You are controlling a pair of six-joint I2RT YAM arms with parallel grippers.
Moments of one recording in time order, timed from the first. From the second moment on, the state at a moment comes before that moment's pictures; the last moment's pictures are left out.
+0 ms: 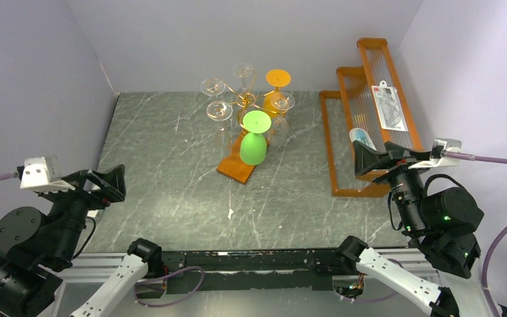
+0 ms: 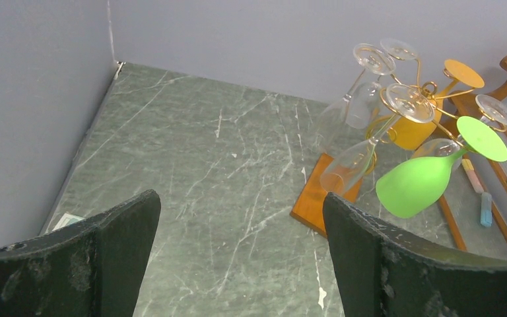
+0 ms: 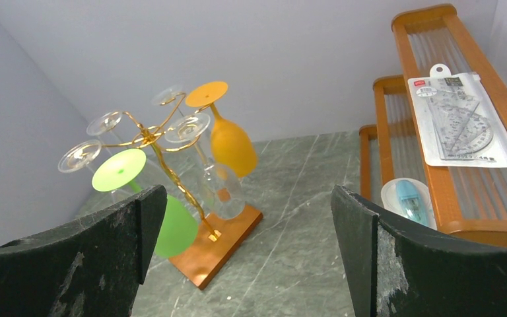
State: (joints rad) left arm -0.42 0.47 1.44 -1.02 -0.42 -0.29; right arm 0.80 0.45 1.18 -0.54 0.64 0.18
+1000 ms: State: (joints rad) left arm -0.42 0.45 1.37 -0.98 -0.41 -0.30; right arm 0.80 0.45 1.15 -0.54 0.64 0.19
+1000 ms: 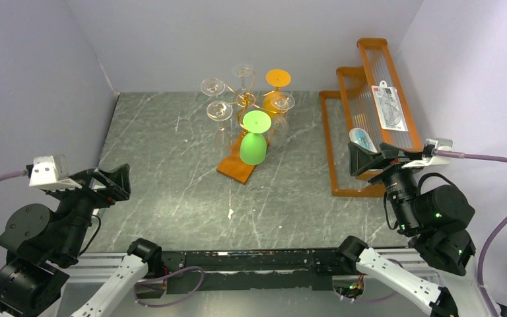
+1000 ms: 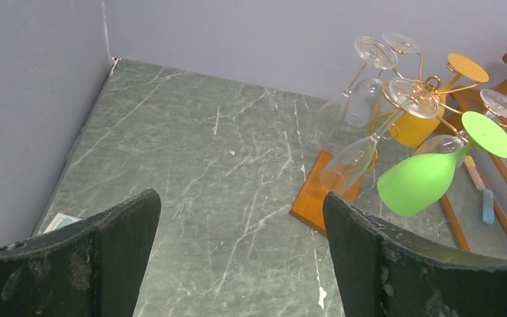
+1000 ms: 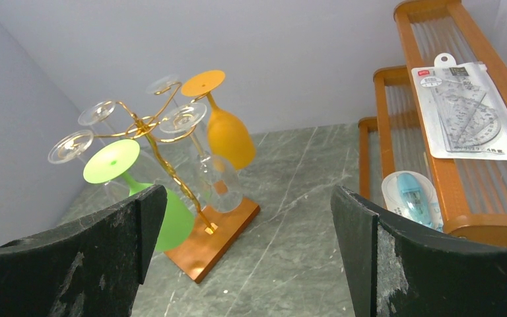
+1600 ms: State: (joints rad) left arm -0.42 0.45 1.36 -0.96 -0.41 -0.30; right arm 0.80 0.44 1.13 -0.52 0.62 0.19
